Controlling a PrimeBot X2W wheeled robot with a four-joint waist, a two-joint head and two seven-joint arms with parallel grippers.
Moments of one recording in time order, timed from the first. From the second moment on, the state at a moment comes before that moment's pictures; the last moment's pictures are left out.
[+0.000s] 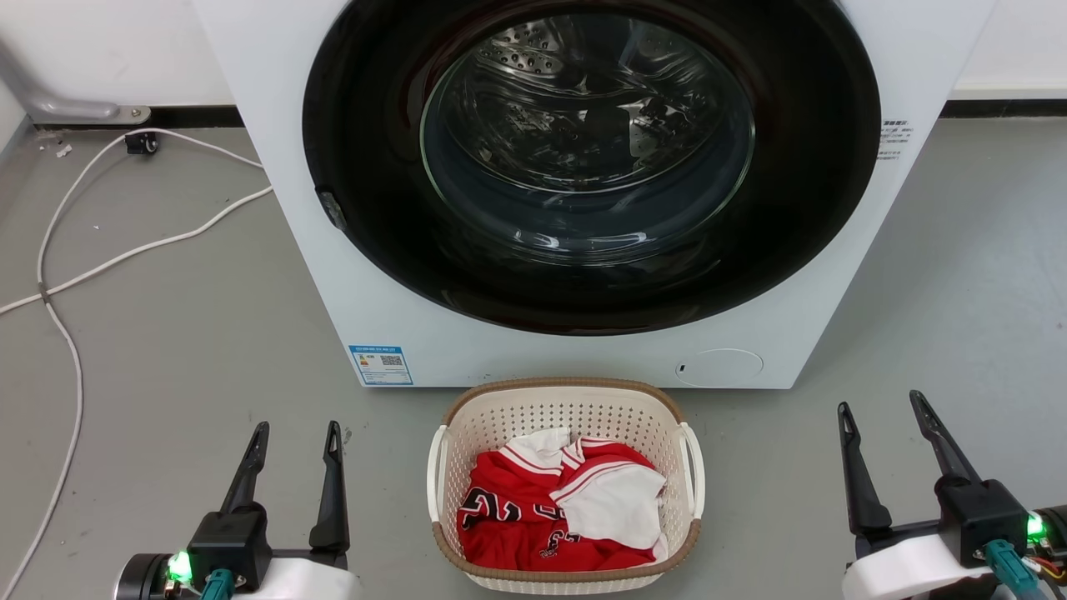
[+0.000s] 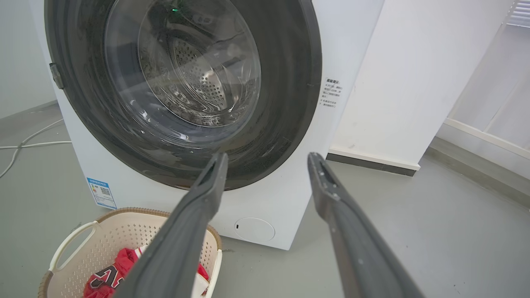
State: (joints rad) left arm 0.06 0.05 0.03 0.08 -0.02 -0.05 -0.26; right arm 0.04 -0.05 -0.06 0.08 -0.14 0.13 -0.26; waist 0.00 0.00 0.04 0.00
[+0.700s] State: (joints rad) left arm 0.05 0.05 0.03 0.08 -0.01 -0.04 -0.26; right arm 0.03 -0.05 -0.06 0.08 -0.12 0.13 -0.26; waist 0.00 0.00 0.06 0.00
